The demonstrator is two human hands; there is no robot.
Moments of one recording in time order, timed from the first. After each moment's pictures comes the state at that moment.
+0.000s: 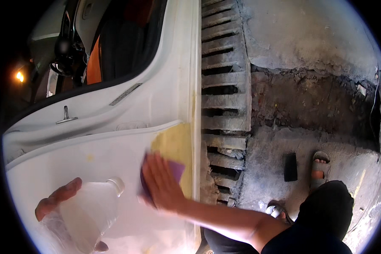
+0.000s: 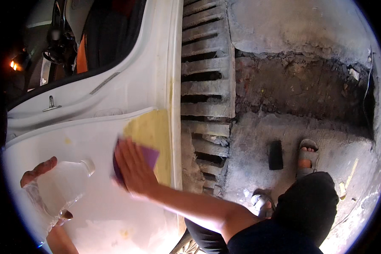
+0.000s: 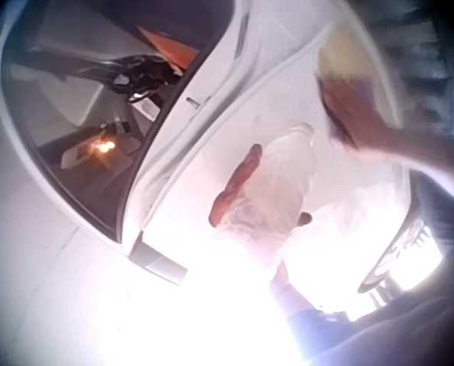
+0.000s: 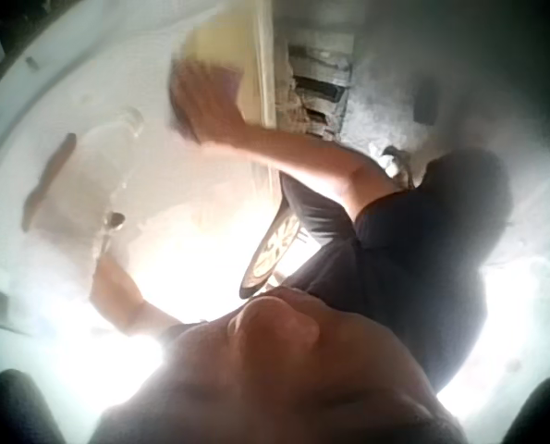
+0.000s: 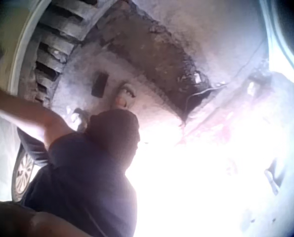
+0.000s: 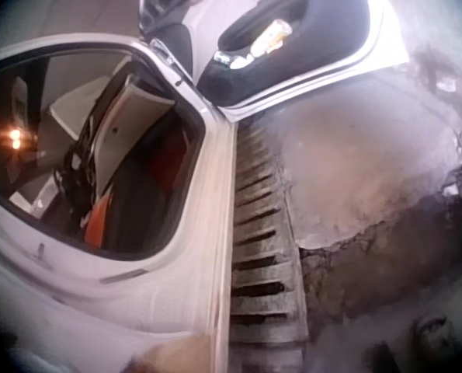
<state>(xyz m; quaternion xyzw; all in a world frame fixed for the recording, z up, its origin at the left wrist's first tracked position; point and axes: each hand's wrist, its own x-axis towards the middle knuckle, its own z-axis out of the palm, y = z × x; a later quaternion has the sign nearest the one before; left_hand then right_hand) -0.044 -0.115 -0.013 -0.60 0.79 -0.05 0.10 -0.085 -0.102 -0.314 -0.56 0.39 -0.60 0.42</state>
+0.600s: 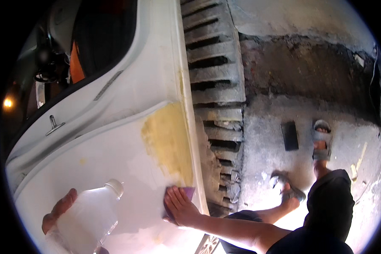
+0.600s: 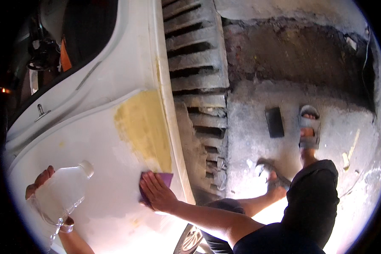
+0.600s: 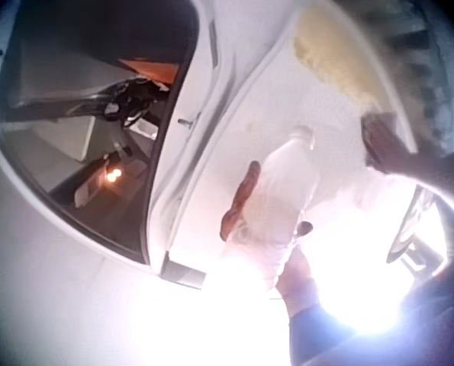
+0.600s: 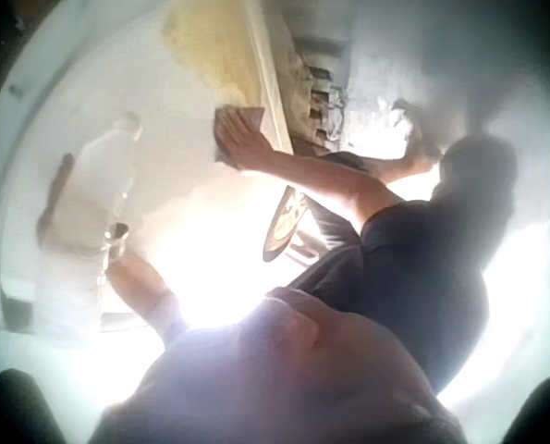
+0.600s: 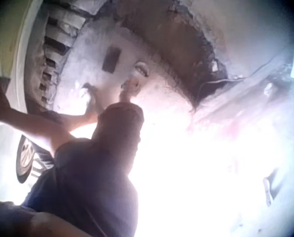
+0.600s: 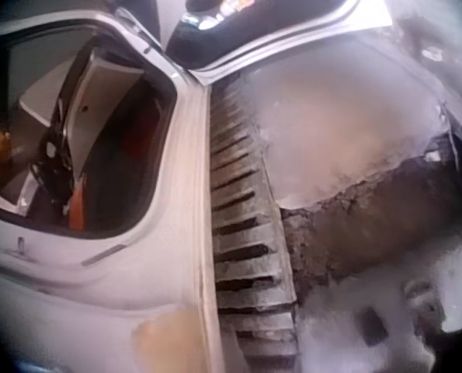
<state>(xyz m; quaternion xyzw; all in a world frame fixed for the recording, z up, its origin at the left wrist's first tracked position) -0.050 -0.131 -0.005 -0.57 0.81 0.03 0.12 -0.061 0.050 -0.316 -0.58 0.39 -0.49 0.52</state>
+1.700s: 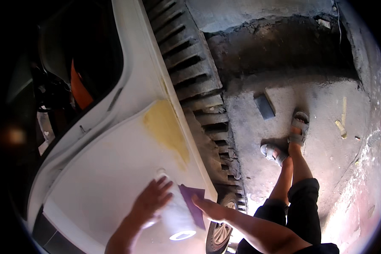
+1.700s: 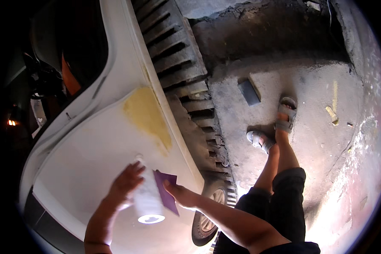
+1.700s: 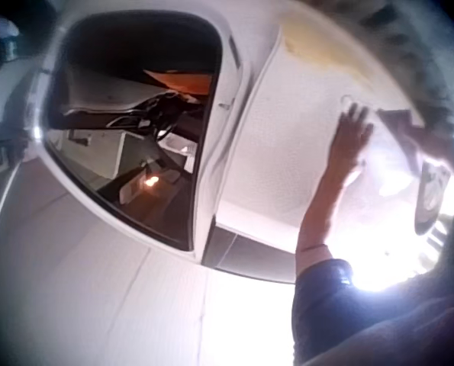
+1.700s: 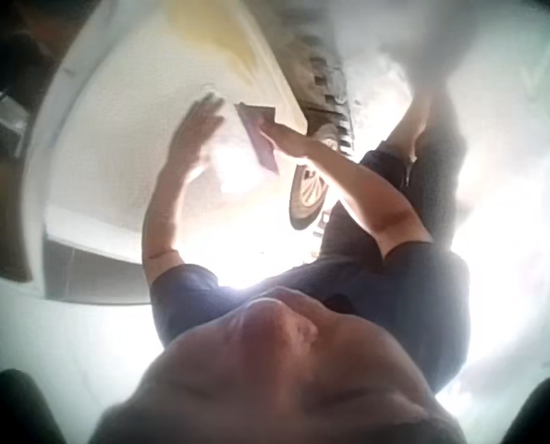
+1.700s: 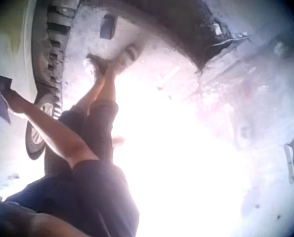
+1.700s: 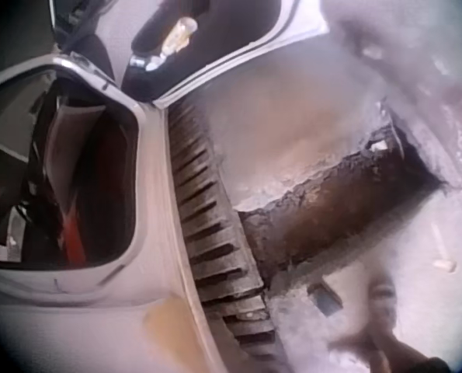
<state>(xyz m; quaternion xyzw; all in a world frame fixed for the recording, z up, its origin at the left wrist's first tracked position) -0.096 -0.091 -0.057 -0.29 0.82 0.38 0.32 -0.199 0.095 -0.225 0.09 0.07 -0.24 0.96</state>
